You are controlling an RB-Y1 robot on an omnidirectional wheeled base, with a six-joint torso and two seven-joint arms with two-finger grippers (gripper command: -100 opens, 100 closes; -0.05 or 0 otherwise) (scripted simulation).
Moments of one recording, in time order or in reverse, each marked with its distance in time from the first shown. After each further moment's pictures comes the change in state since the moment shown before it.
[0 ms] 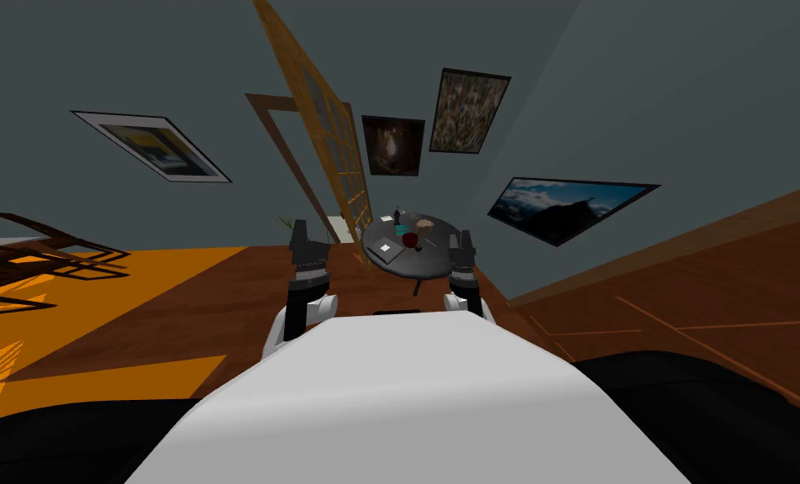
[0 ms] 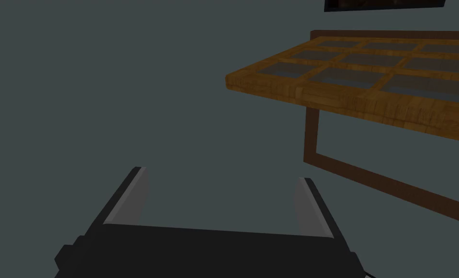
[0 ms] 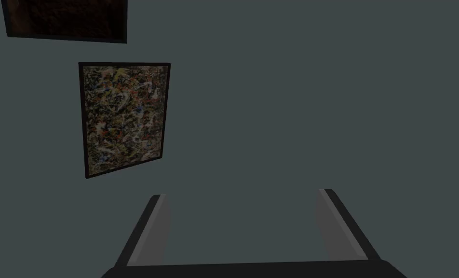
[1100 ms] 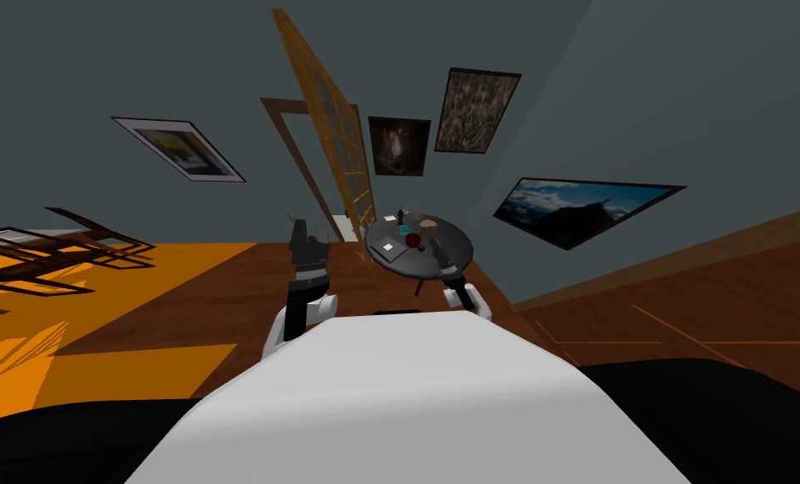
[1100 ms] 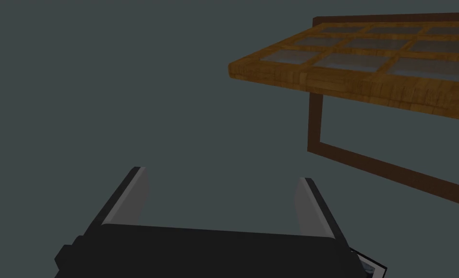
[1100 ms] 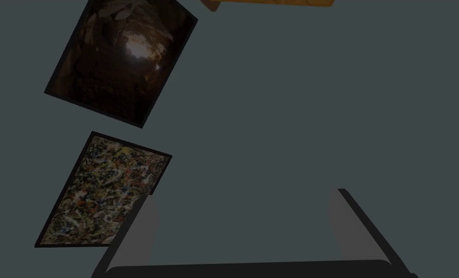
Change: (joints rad) left arm 0.000 0.000 0.000 0.000 0.000 0.000 0.000; right arm -0.176 -0.232 0.045 0.236 0.172 0.050 0.148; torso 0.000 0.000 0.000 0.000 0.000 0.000
